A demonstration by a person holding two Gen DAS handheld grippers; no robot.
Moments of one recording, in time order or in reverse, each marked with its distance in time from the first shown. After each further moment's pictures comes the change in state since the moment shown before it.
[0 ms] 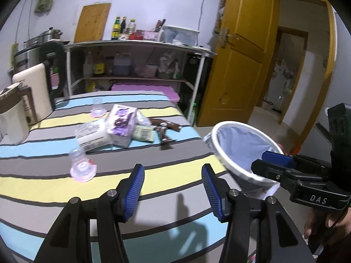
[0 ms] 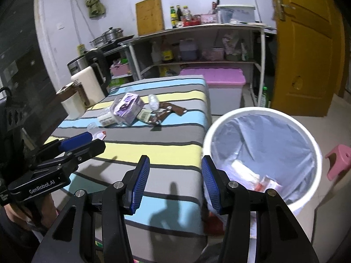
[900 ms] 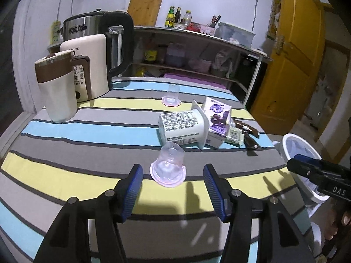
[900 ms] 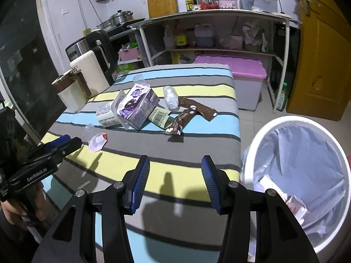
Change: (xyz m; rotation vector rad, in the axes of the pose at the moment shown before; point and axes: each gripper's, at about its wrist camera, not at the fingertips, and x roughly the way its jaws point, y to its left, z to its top) left arm 0.020 0.106 -0.001 -0.161 0.041 0.255; right arm 0.083 0.026 0.035 -0.035 0.100 0.051
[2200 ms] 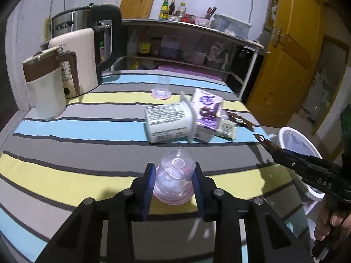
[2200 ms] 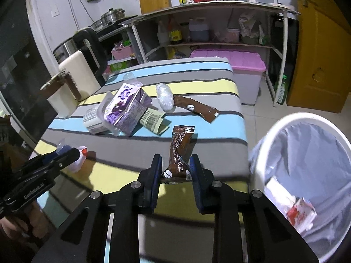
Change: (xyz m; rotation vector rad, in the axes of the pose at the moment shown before) left arm 0.006 -0.018 0.002 0.014 0.047 -0.036; right arm 0.024 -0.005 0.008 0.048 0.019 -0.008
